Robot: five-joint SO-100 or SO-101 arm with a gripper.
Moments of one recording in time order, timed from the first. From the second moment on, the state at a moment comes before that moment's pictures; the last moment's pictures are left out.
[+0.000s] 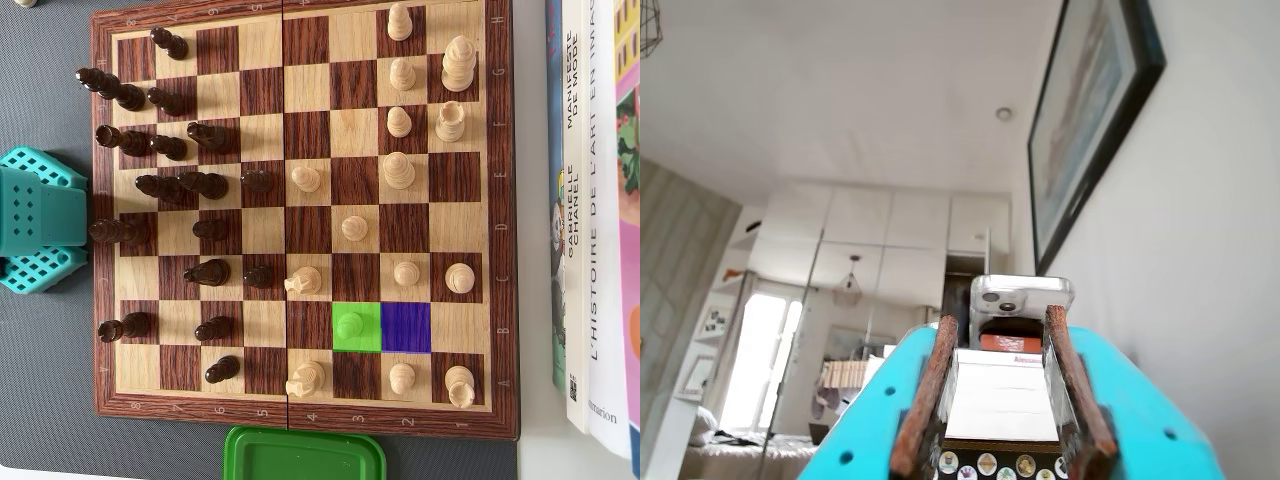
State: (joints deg) arm -1.1 191.2 178.7 -52.7 89.8
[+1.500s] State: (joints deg) arm -1.0 192.3 179.9 -103.4 81.7
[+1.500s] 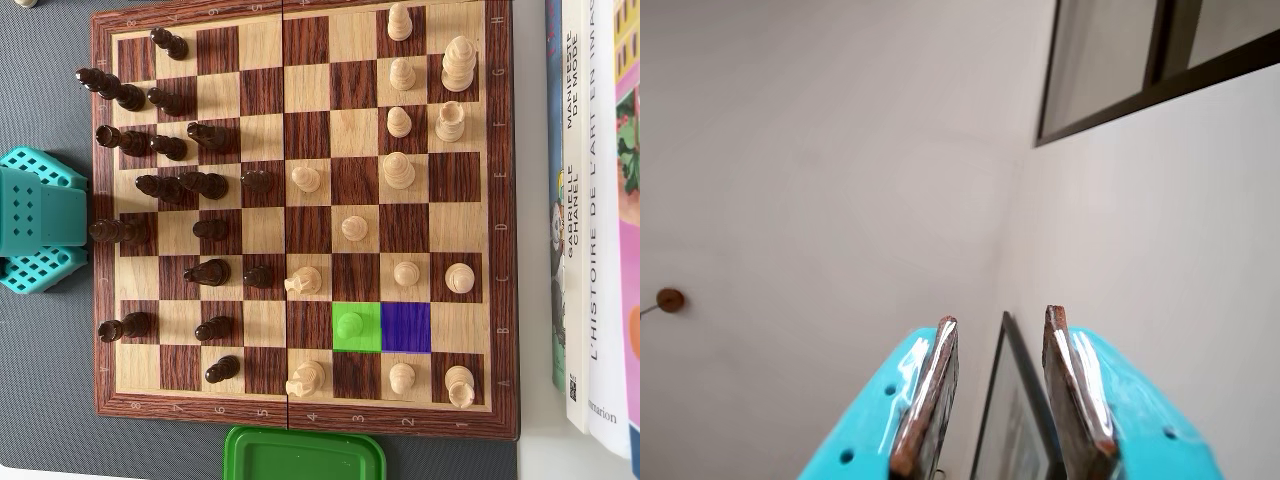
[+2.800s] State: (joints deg) arm -0.9 192.3 179.9 -103.4 81.7
